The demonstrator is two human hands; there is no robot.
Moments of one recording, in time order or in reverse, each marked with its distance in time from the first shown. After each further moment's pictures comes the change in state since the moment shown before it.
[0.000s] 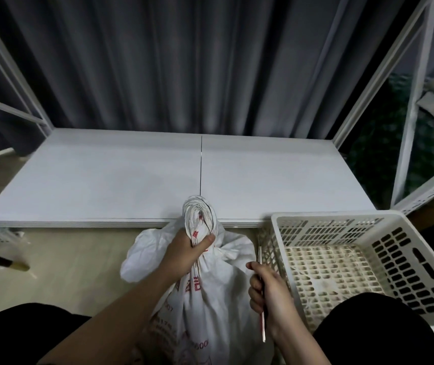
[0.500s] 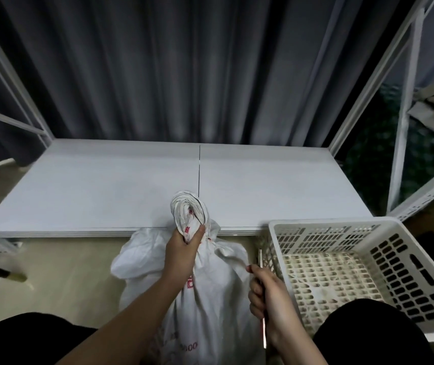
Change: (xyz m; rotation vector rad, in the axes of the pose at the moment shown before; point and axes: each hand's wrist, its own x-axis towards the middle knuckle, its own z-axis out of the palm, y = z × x) left_hand -0.001 0.029 0.012 -0.309 0.345 -0.103; right_hand -0.009 -0.011 0.001 0.073 -0.048 -0.031
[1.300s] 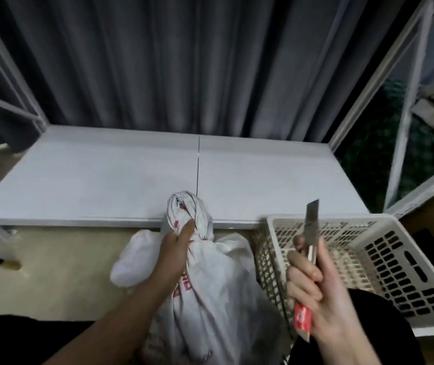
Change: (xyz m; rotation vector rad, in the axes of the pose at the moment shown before) left_hand -0.033 0.013 -0.014 -0.119 -0.121 -0.067; right_hand -0.020 -0.052 -0.029 0.721 -0.837 0.103
